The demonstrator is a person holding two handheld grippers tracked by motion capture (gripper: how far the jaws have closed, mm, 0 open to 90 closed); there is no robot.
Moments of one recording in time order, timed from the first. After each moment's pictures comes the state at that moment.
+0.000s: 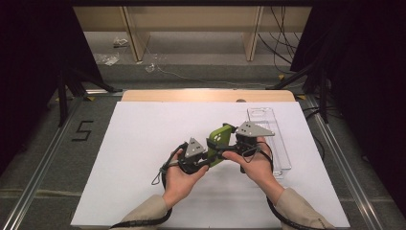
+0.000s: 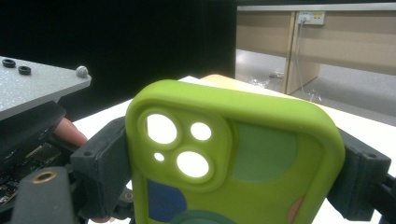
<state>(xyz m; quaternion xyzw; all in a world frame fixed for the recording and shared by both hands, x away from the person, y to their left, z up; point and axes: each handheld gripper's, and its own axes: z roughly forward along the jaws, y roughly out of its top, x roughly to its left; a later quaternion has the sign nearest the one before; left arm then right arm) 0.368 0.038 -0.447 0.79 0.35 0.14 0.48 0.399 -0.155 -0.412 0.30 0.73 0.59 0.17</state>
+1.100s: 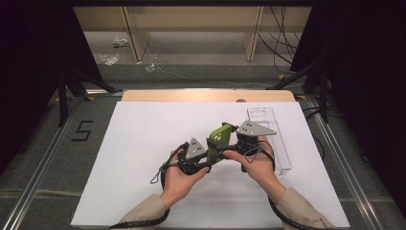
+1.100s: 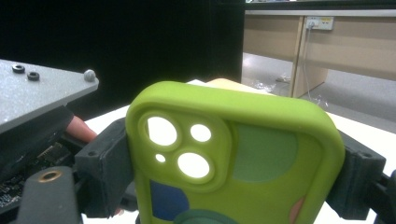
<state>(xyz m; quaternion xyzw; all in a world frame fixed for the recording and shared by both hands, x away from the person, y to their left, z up) 0.366 0.038 -0.444 0.80 0.32 0.15 0.48 0.398 -0.156 -0.405 0.29 0.73 0.59 0.17</state>
